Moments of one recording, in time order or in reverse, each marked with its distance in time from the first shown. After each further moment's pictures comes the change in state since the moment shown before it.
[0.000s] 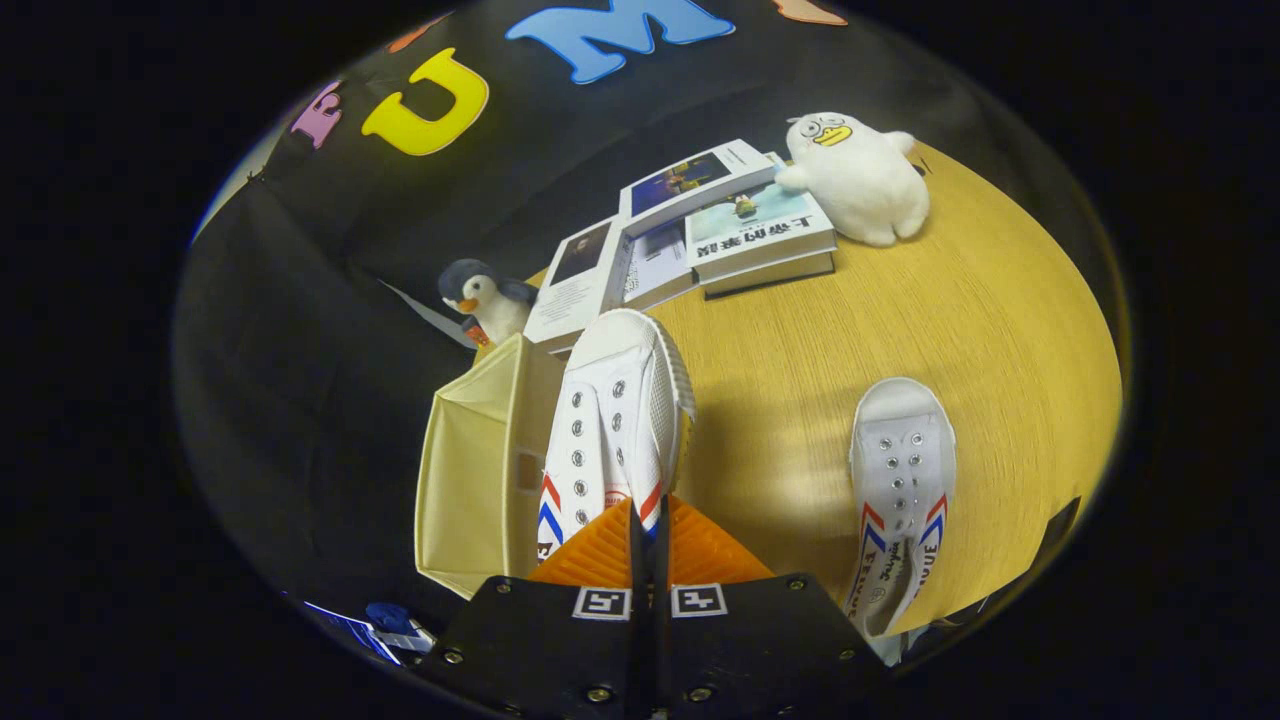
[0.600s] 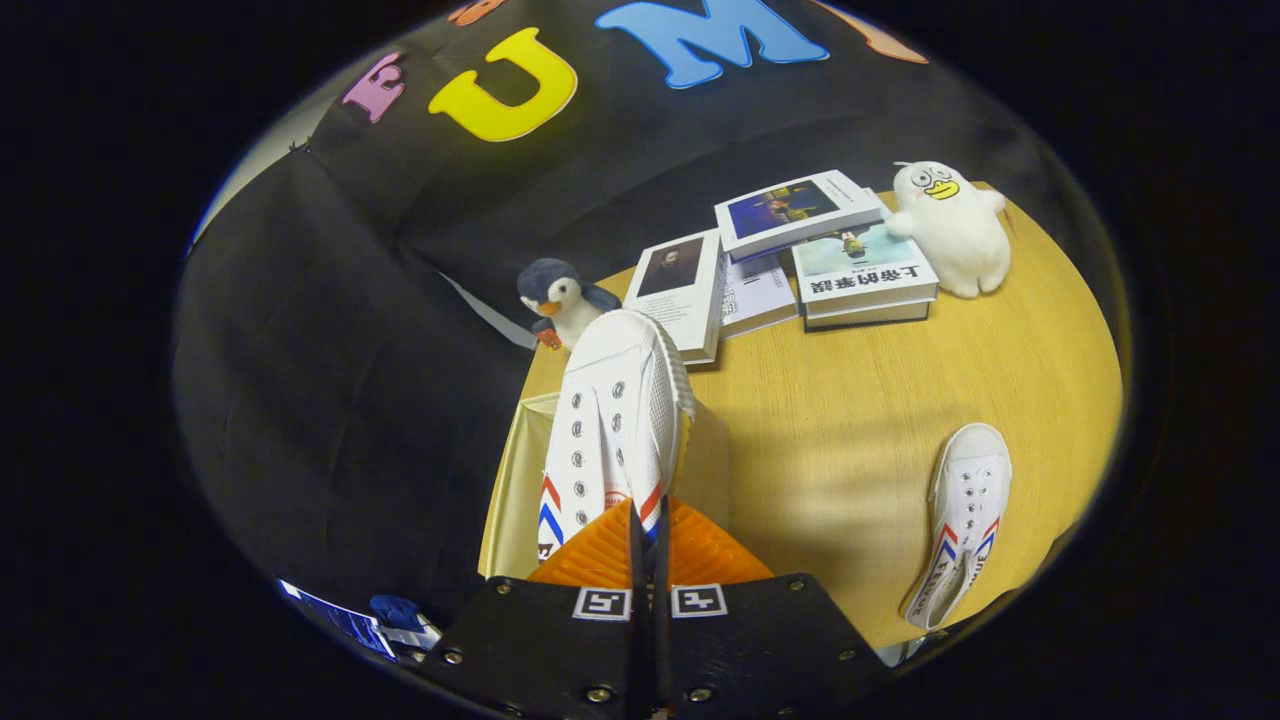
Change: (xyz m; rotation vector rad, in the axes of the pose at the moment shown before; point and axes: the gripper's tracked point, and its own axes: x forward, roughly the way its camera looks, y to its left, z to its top) arm 0.016 0.100 0.014 -0.097 -0.004 0.066
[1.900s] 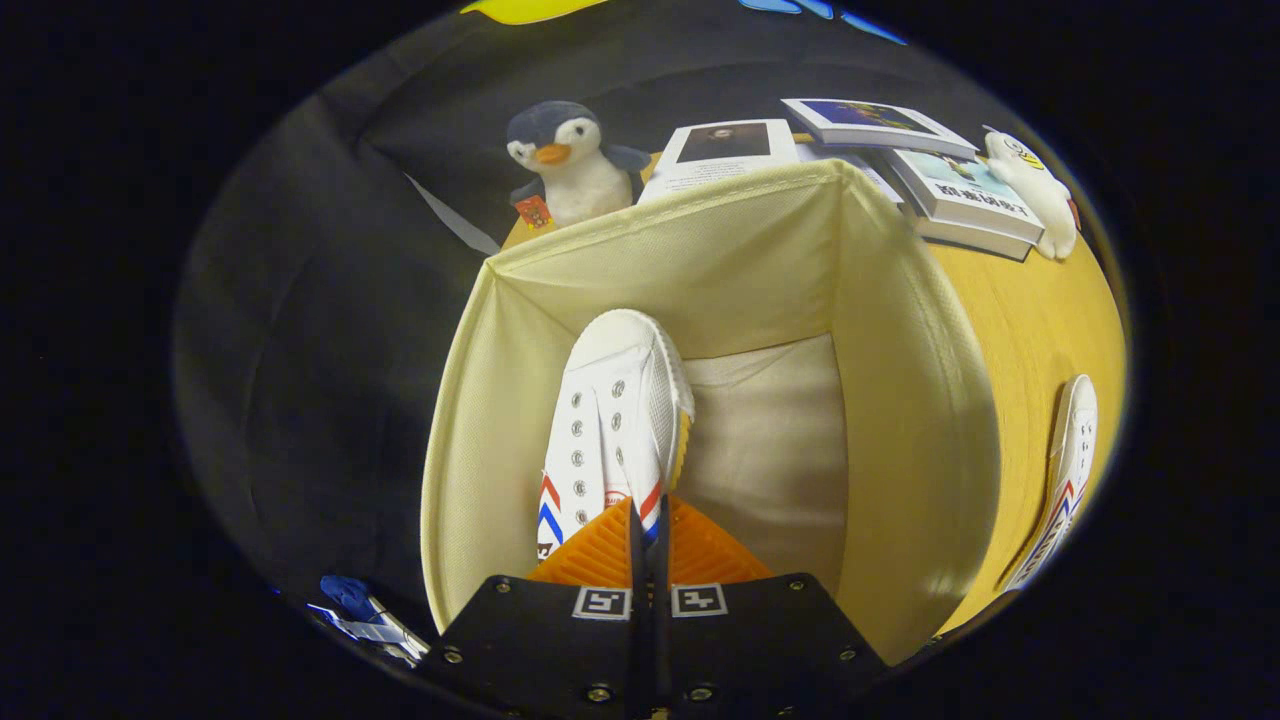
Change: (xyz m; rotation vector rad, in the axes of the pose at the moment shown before) arm 0.157 0.047 -0.095 -0.067 0.210 -0.170
